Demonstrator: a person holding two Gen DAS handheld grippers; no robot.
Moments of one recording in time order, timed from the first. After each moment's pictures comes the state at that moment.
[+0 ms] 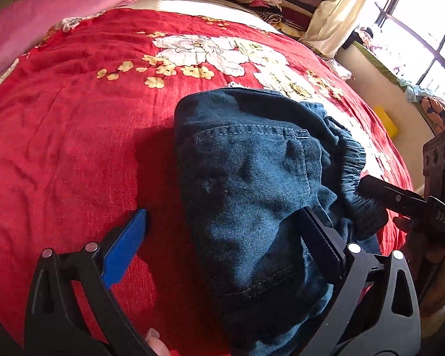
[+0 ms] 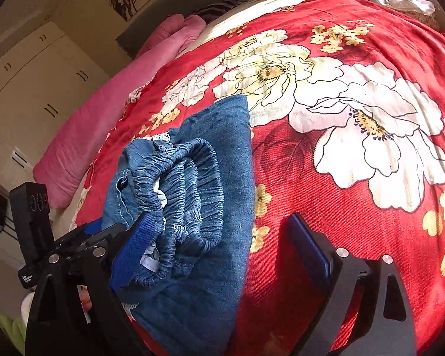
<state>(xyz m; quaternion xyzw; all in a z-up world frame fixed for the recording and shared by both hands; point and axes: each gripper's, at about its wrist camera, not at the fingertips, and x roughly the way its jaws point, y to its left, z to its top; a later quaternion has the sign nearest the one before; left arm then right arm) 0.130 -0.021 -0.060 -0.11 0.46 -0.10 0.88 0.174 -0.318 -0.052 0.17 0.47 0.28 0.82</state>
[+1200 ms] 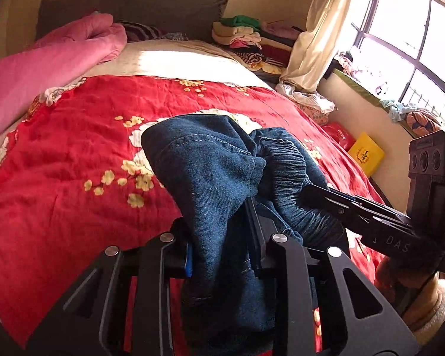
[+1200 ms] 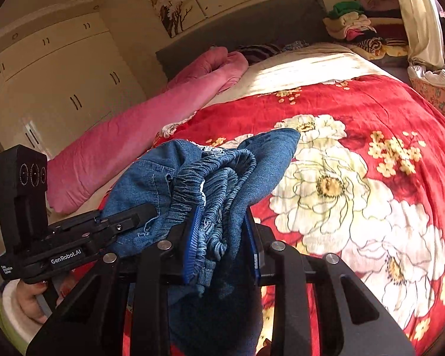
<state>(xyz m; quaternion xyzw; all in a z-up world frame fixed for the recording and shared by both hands) 0.188 -0.030 0.027 -0.09 0.36 -0.12 0.92 0.221 -0.268 0.029 0.10 0.35 0.33 0.87</state>
